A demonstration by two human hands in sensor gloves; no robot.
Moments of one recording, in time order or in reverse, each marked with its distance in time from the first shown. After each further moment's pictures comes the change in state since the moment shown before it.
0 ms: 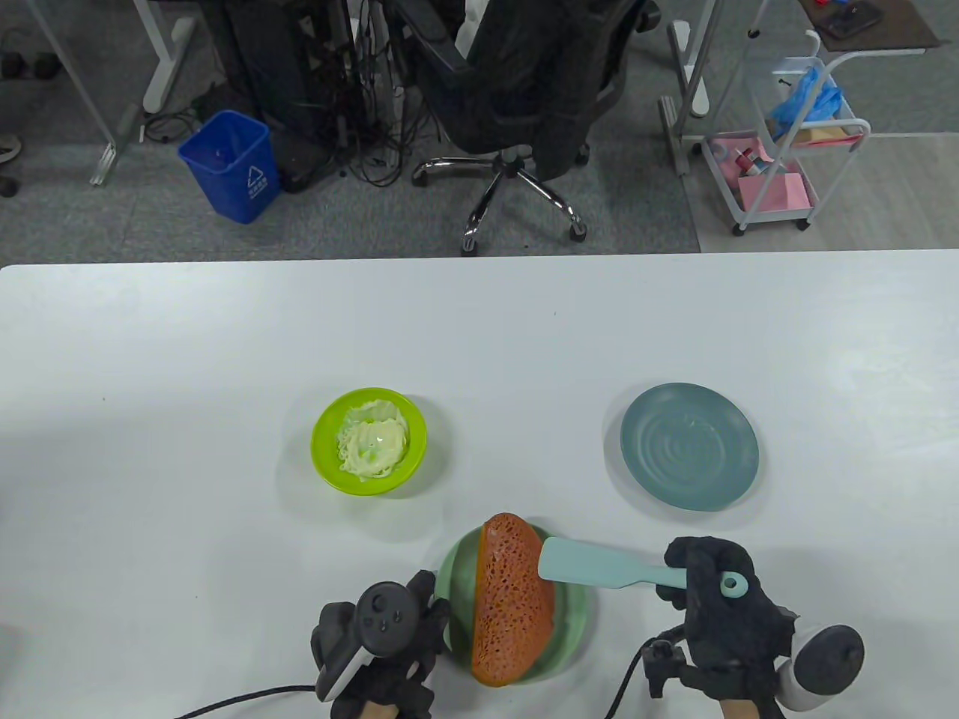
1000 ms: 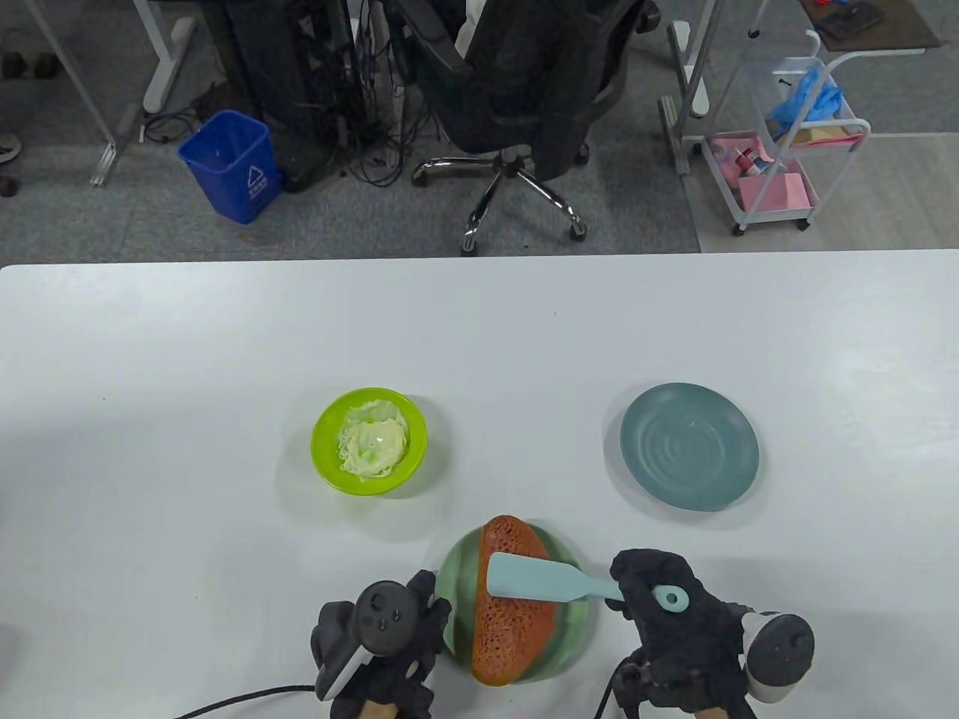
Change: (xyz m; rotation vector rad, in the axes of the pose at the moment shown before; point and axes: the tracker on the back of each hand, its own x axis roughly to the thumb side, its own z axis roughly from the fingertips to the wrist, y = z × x) left_hand 0.000 0.000 0.000 -0.003 0.000 0.002; right_hand 0.006 0.036 0.010 0.220 -0.030 0.068
